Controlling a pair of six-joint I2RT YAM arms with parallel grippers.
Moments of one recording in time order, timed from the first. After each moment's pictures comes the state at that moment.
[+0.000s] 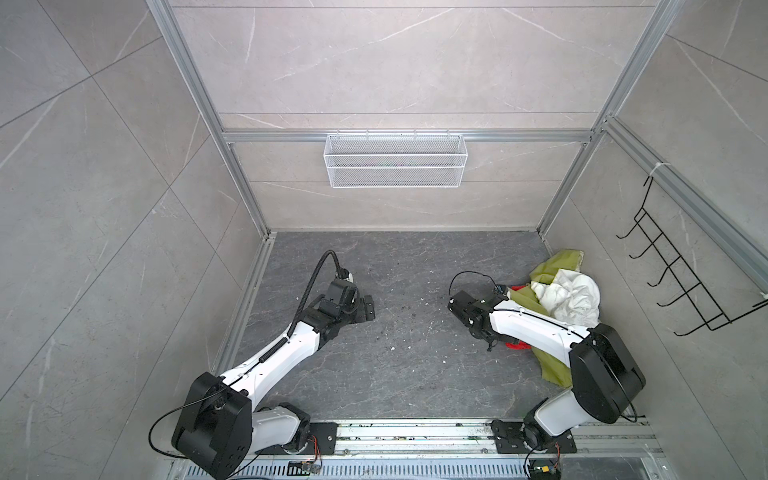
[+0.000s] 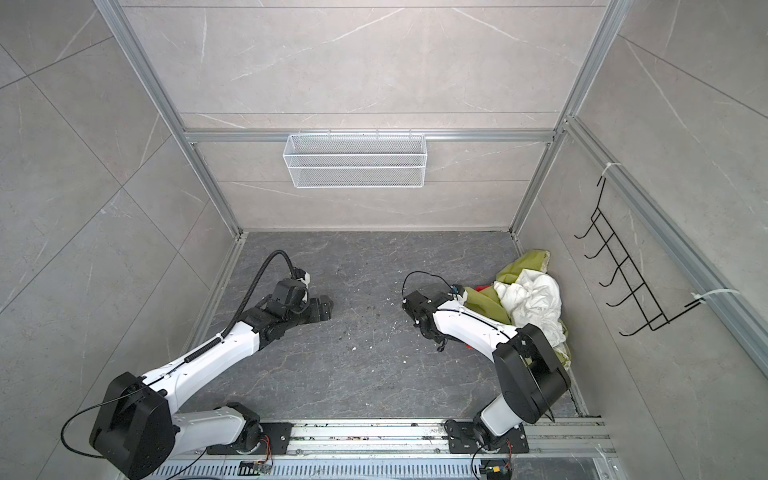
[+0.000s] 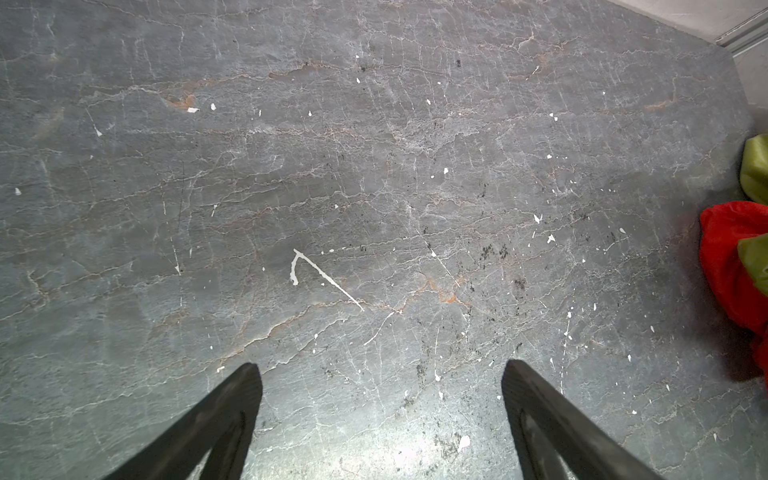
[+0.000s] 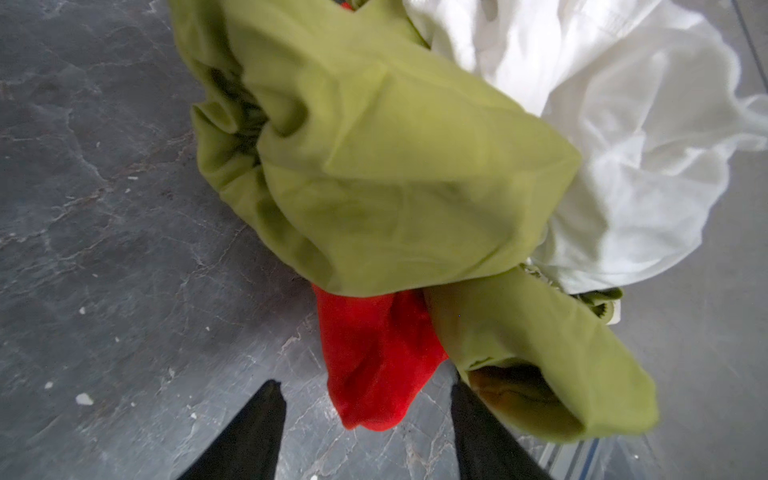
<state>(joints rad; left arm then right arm) -0.51 1.26 0.80 -0.35 -0.08 -0.53 0.59 1.57 0.98 -1.09 0.82 1.02</state>
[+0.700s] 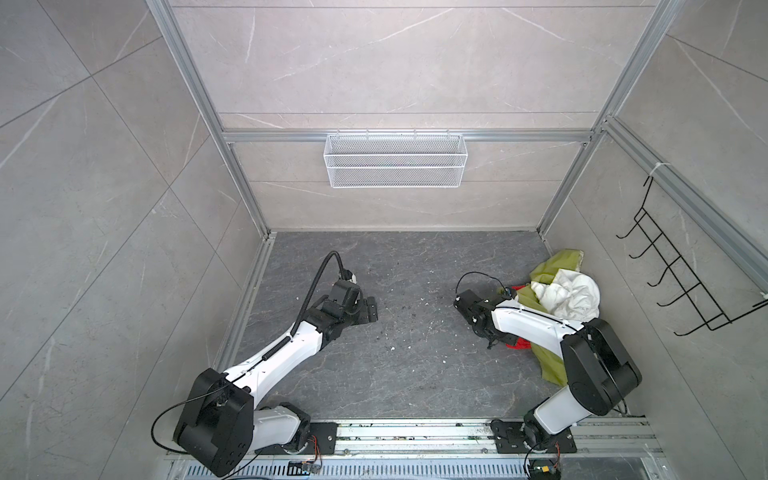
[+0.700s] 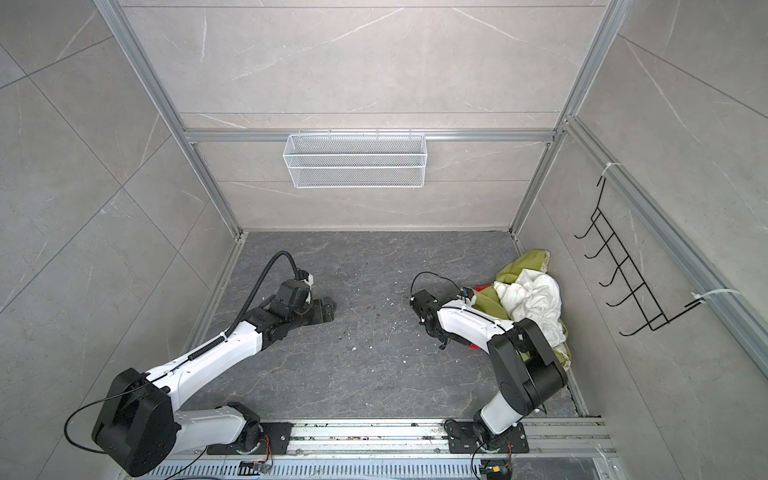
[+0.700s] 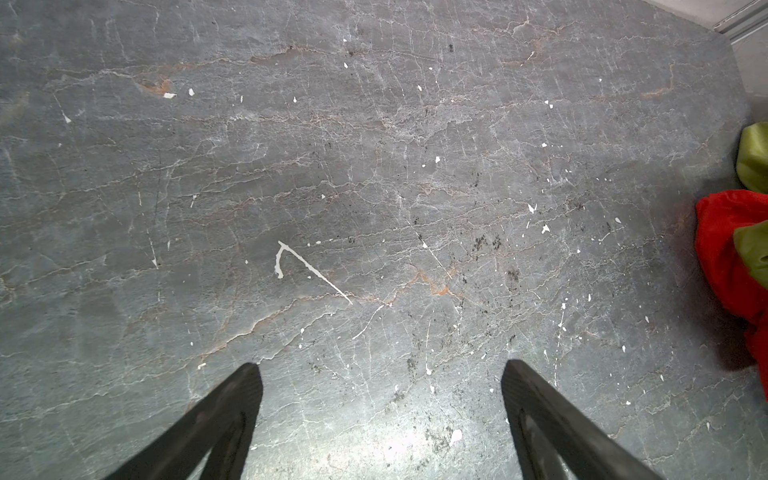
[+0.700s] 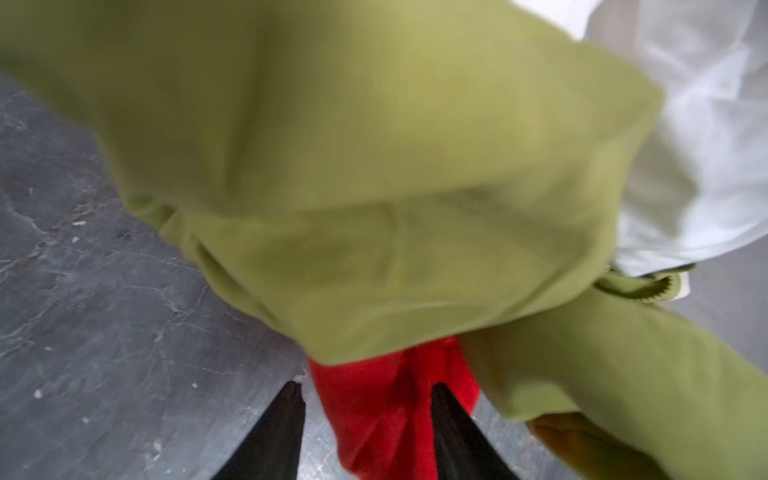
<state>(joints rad) -0.54 1.28 0.80 -0.35 -0.08 -0.55 0.51 1.62 0.93 -0.94 0.78 1.08</state>
